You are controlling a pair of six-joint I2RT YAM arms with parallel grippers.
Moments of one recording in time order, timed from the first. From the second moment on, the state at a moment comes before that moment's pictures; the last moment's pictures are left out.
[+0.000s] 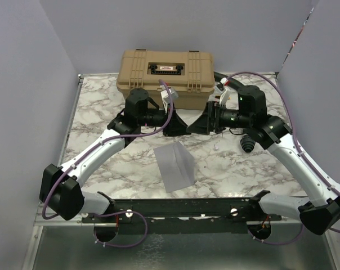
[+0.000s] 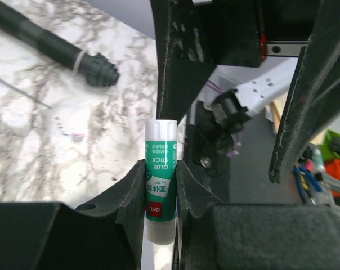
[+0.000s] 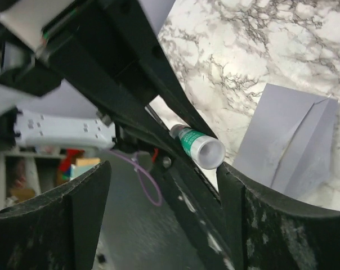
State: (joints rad) left arm -0.58 1.33 1.09 0.03 0.90 -0.31; right arm 0.54 1.18 1.26 -0.51 -0.59 0.64
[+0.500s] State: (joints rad) left arm -0.58 1.34 1.12 0.05 1.23 -0.34; right arm 0.54 1.17 1.42 -0.66 -0.81 0.23
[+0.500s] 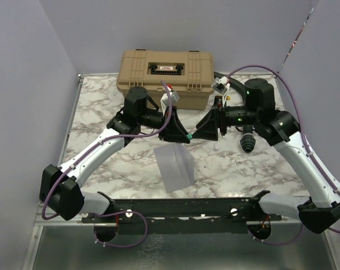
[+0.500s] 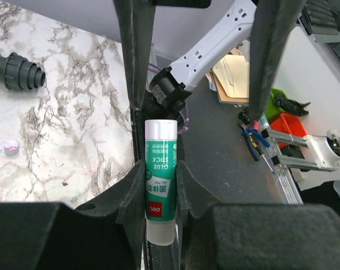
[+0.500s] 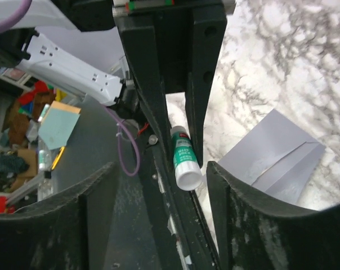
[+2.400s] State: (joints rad) left arm -0.59 1.38 1.14 0.00 1.03 -0.33; right arm 0.54 1.16 1.28 -0.57 -0.51 0.79
